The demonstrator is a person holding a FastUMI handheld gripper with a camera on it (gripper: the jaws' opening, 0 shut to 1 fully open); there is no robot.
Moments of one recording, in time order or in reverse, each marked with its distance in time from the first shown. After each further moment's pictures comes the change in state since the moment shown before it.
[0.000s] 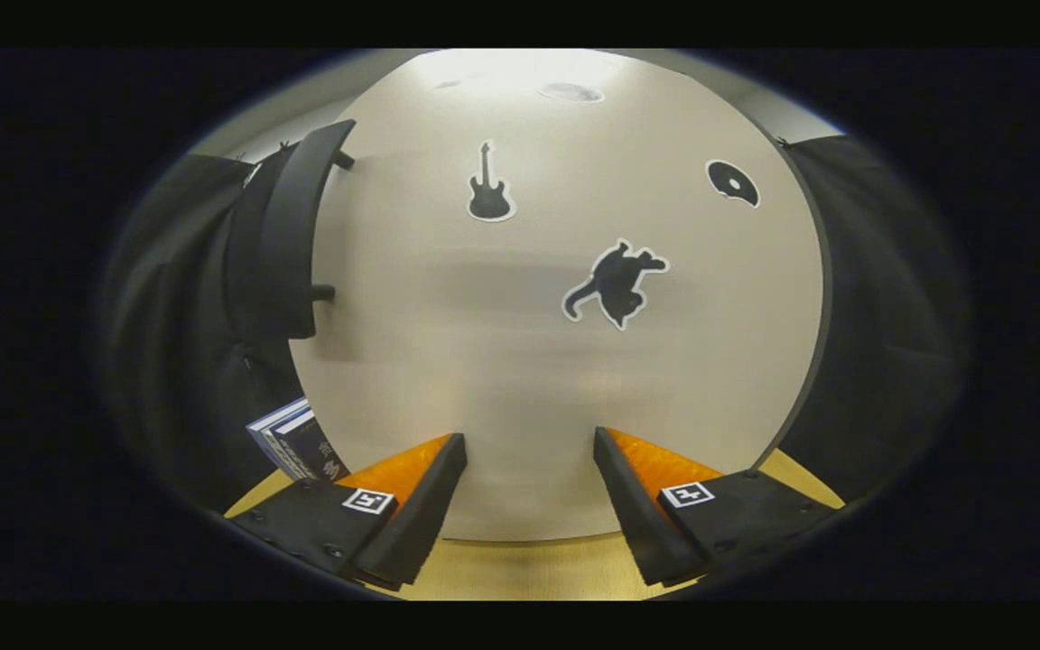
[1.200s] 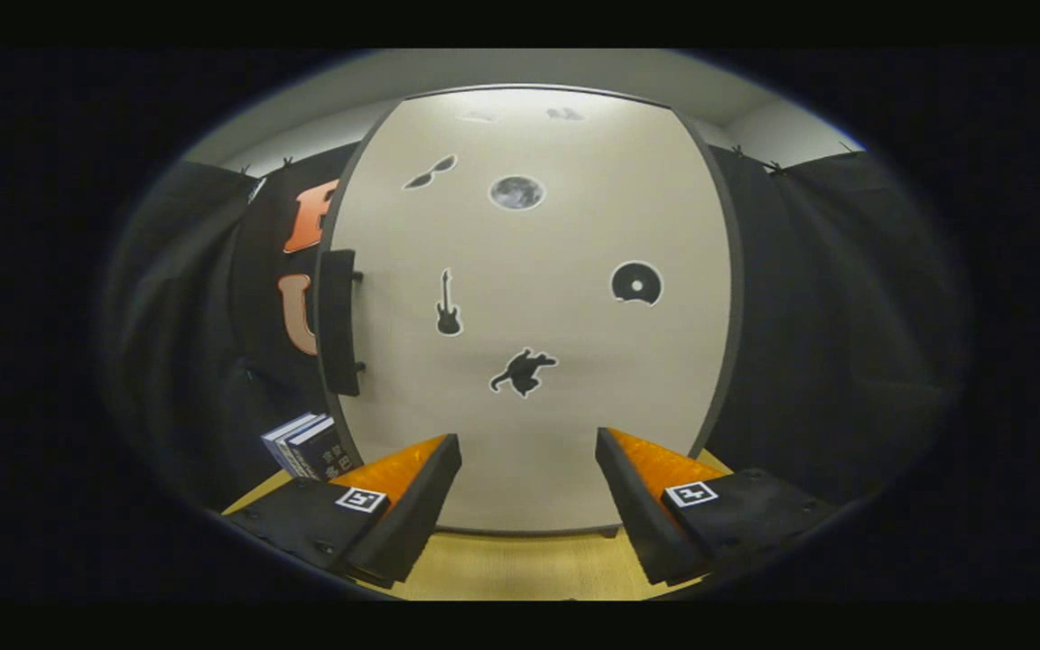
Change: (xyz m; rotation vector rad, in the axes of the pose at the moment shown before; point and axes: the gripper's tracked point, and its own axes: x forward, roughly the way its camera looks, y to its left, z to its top) arm -0.110 -0.058 0.077 -0.032 -0.094 -0.047
